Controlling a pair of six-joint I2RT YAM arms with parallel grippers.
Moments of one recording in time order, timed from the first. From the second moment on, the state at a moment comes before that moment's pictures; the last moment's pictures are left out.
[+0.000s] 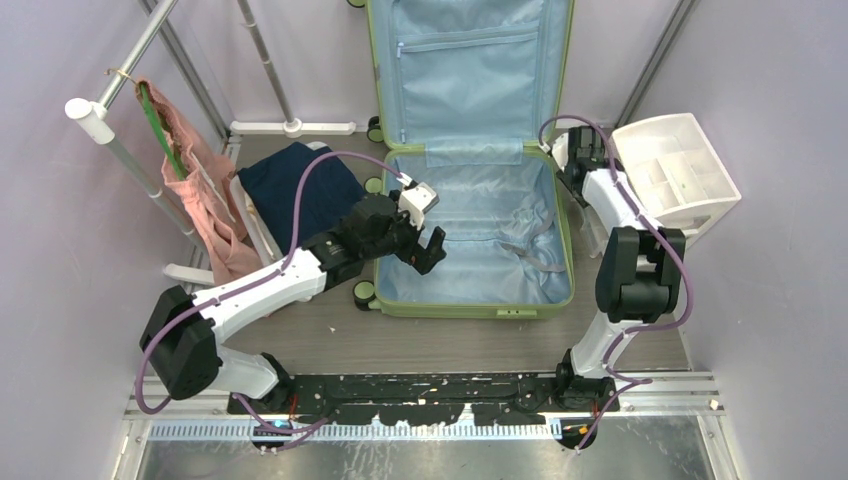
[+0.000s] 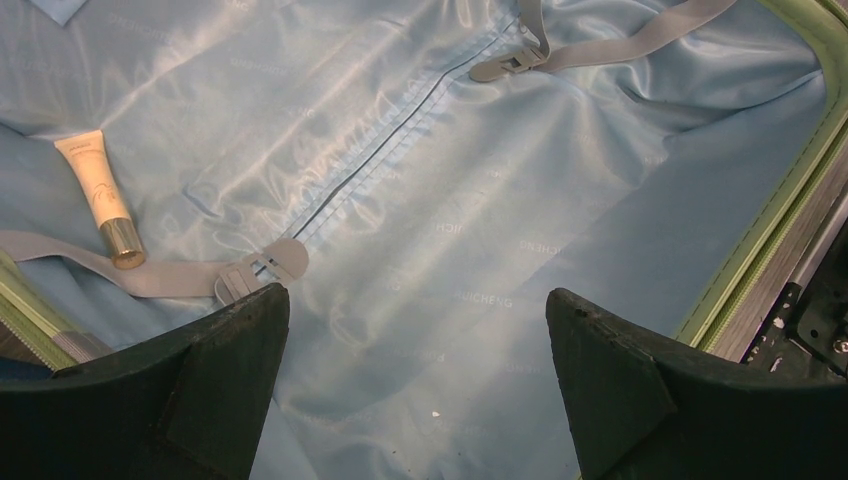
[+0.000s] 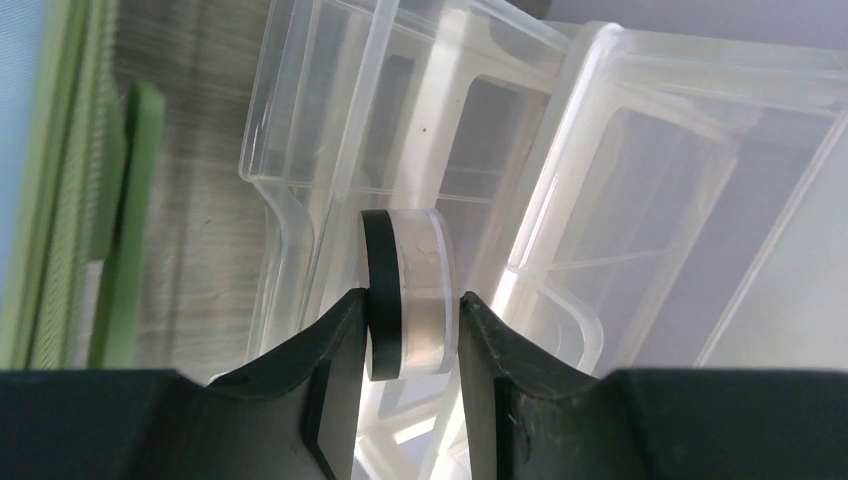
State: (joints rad) left arm -0.81 1.38 1.01 -0.08 0.09 -0.05; right arm -0.05 1.77 1.40 -0.59 0.39 -0.69
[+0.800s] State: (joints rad) left arm -0.81 1.38 1.02 -0.08 0.09 -0.05; right arm -0.07 1.74 1.35 -0.54 0.37 -0.56
